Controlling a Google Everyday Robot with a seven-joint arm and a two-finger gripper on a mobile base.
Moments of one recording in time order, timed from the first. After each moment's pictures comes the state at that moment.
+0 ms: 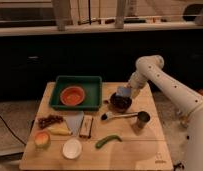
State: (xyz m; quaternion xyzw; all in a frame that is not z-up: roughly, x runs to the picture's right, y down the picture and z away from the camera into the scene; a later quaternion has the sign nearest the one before) arm 0.189 0.022 0.868 -0.25 -0.11 -0.06 0.96
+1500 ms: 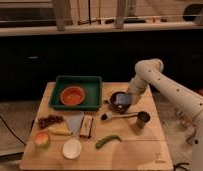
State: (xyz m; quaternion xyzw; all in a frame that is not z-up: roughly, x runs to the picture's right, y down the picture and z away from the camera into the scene) arm 0.217 0.051 0.853 -0.28 -0.12 -0.10 0.95
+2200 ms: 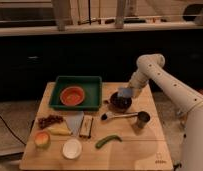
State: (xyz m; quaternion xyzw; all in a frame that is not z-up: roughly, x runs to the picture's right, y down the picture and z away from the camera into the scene) arm 0.203 0.022 0.871 -0.26 -0.12 -0.10 0.95
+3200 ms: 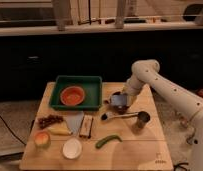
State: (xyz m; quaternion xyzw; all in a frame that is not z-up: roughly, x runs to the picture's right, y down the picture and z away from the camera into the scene) arm 0.183 0.073 0.844 -0.29 -0.16 -0.14 0.93
